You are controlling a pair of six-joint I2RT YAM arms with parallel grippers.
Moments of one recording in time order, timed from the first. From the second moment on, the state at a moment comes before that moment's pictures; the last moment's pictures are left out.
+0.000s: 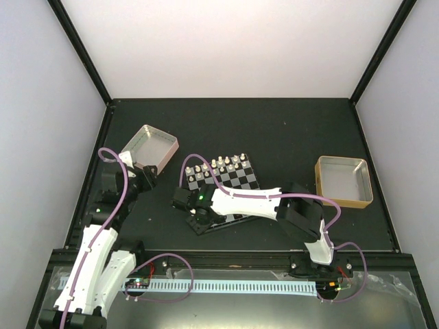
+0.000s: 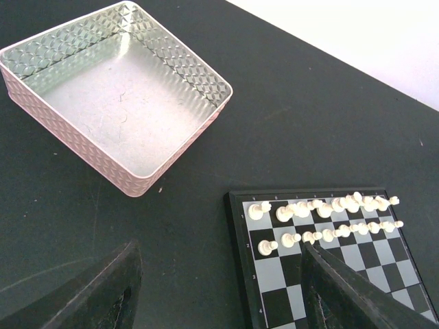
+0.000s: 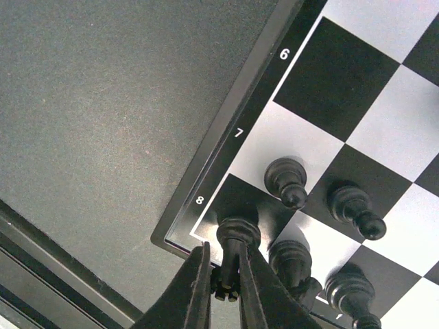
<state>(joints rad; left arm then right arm) -0.08 0.63 0.62 -0.54 0.09 -0.47 1.27 2.01 1.53 -0.92 0.02 0.47</state>
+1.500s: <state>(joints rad) -0.08 0.65 0.61 -0.53 0.24 -0.46 1.01 1.93 1.45 -0.82 0.05 0.40</state>
